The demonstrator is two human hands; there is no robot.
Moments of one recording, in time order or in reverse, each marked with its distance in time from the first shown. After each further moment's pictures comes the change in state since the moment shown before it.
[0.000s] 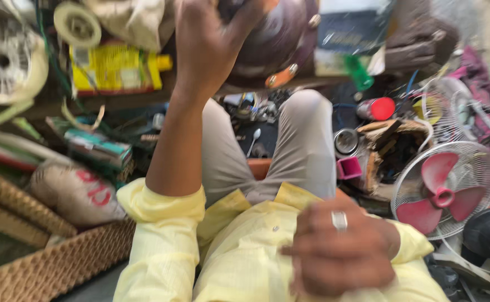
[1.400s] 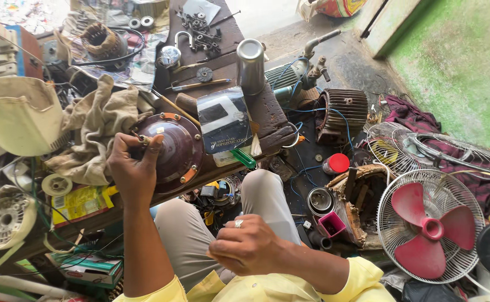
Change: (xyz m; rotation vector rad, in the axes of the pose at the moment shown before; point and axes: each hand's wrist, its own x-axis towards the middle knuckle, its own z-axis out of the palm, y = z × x) left_hand 0.007 0.039 0.016 0.177 0.063 -0.177; right_hand -0.037 0.016 -0.025 -0.415 -0.031 0.339
